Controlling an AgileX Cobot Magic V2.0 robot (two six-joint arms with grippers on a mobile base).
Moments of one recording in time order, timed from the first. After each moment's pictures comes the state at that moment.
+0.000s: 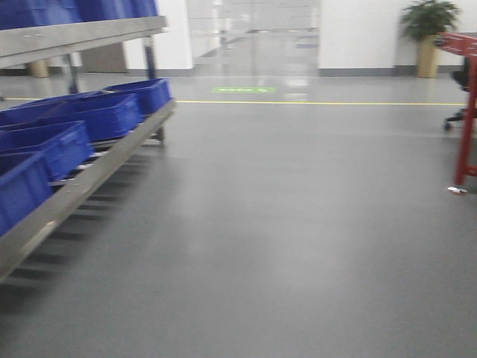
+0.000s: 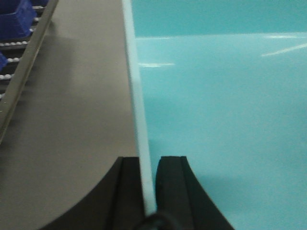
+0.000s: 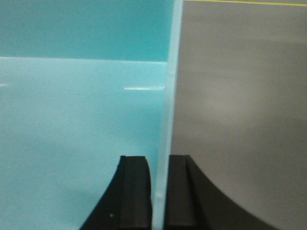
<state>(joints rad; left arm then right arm) -0.34 1.57 -1.88 0.20 0.84 -0.29 0.26 1.56 -1.83 -0.13 0.72 0.24</state>
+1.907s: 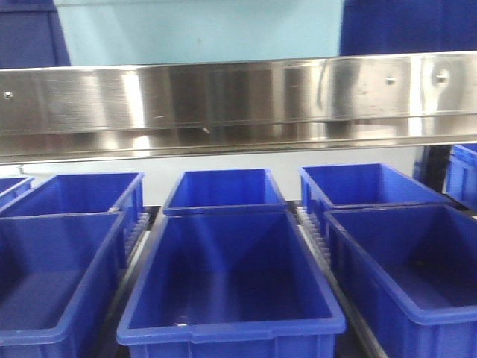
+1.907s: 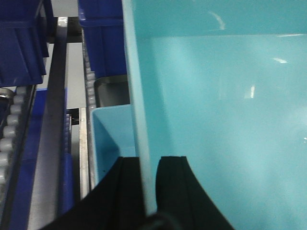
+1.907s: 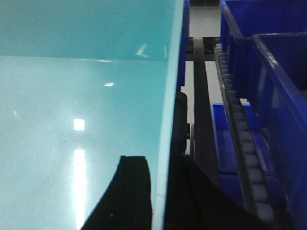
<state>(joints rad) -0.34 1.56 -1.88 0.21 0.84 -0.29 0.26 1.56 -1.83 -0.13 0.71 0.24</state>
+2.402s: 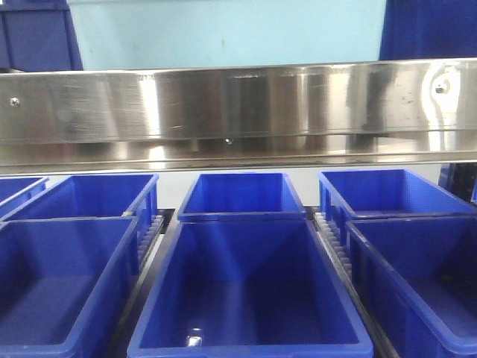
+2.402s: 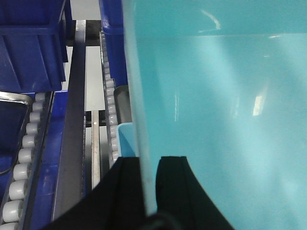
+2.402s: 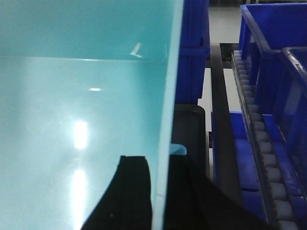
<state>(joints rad) -0.34 1.56 -1.88 0.21 0.84 -0.29 0.26 1.56 -1.83 -0.13 0.71 0.24</state>
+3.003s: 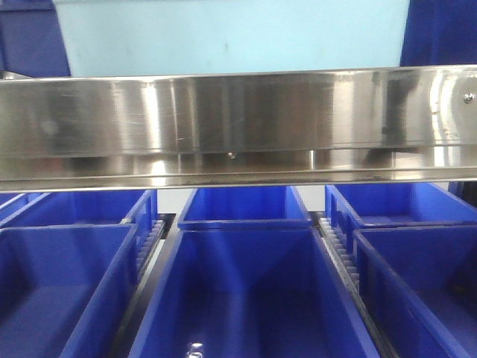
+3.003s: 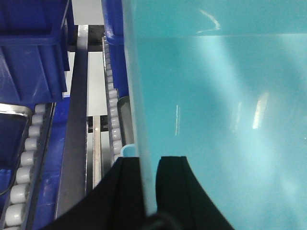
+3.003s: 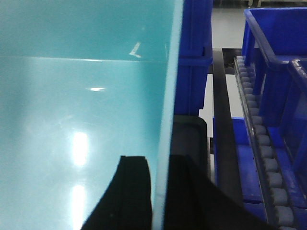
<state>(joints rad) -0.34 1.56 -1.88 0.21 0.84 -0.29 0.26 1.56 -1.83 -0.13 0.71 0.24</state>
